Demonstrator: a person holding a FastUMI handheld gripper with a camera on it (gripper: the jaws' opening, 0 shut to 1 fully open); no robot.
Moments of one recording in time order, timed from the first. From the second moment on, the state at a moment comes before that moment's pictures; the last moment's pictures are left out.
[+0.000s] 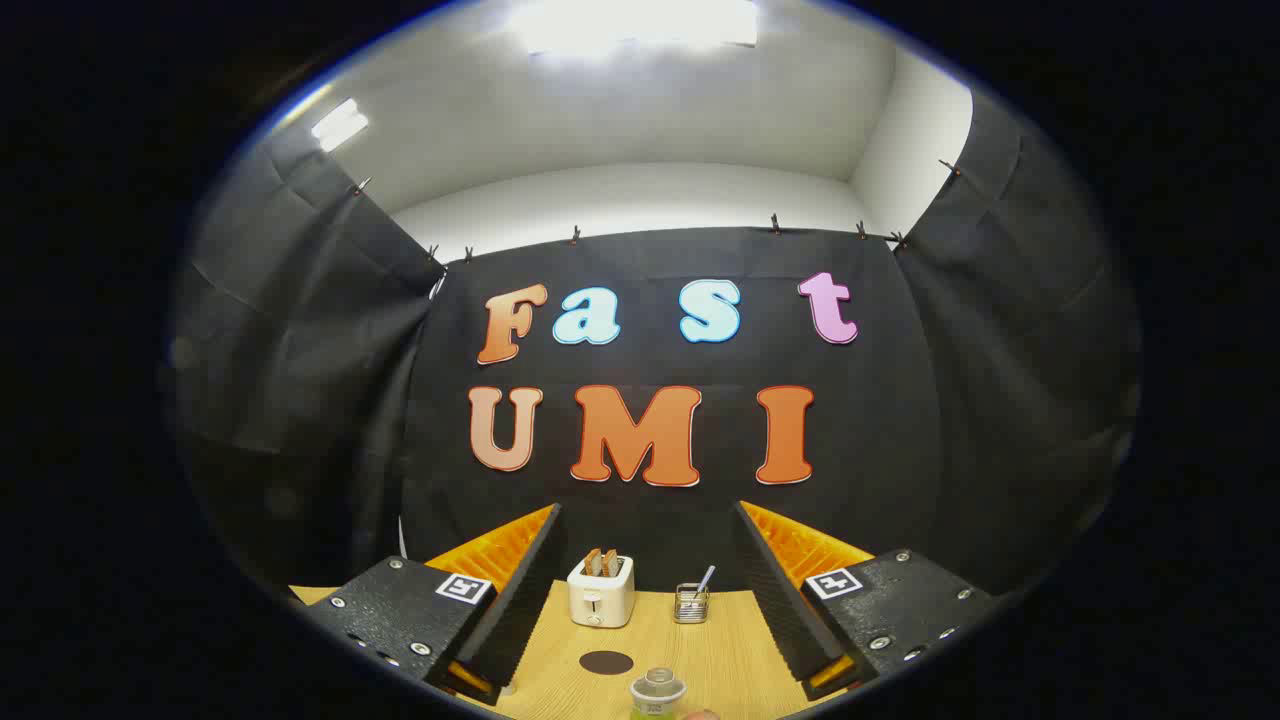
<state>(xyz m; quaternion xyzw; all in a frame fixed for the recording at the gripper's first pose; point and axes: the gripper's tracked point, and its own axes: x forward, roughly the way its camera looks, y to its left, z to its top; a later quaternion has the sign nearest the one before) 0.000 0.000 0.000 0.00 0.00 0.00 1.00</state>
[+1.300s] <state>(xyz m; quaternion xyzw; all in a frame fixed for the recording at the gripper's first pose) 0.003 -0.001 -0.020 0.01 0.01 0.01 1.00</state>
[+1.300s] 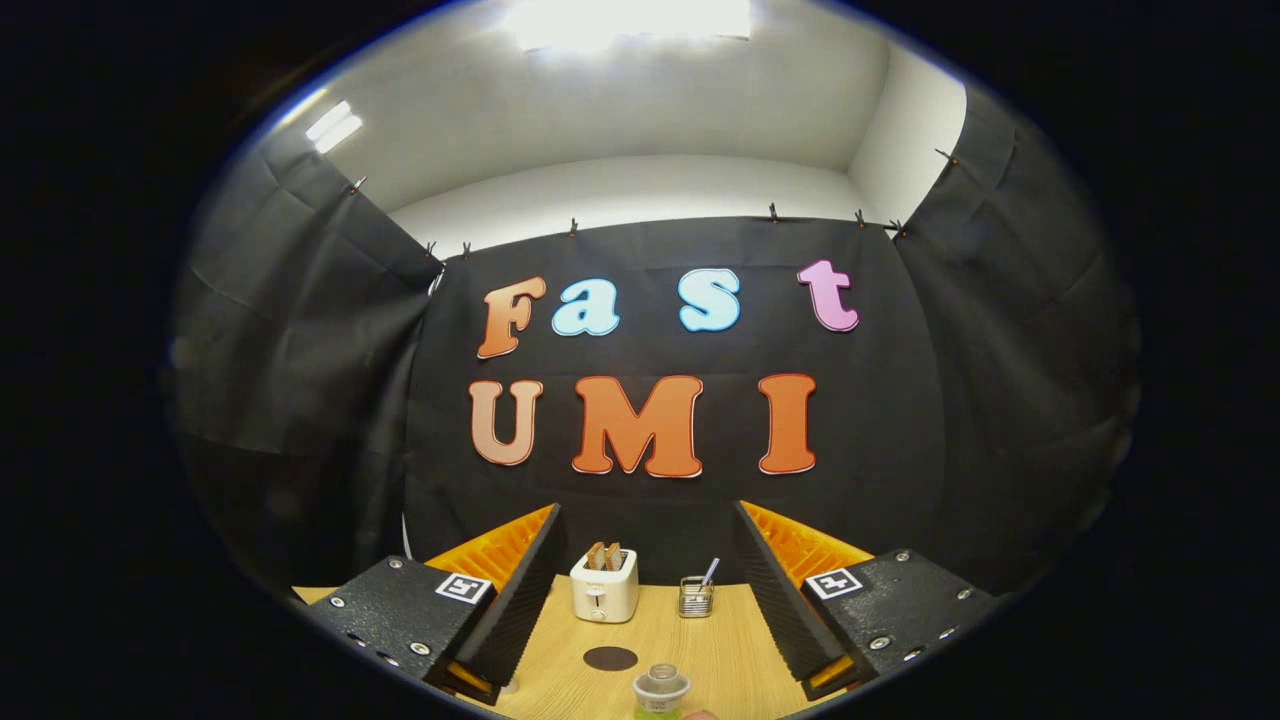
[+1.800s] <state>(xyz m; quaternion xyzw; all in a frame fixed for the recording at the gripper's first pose) -0.001 0.005 -0.064 0.01 0.02 0.01 1.00</state>
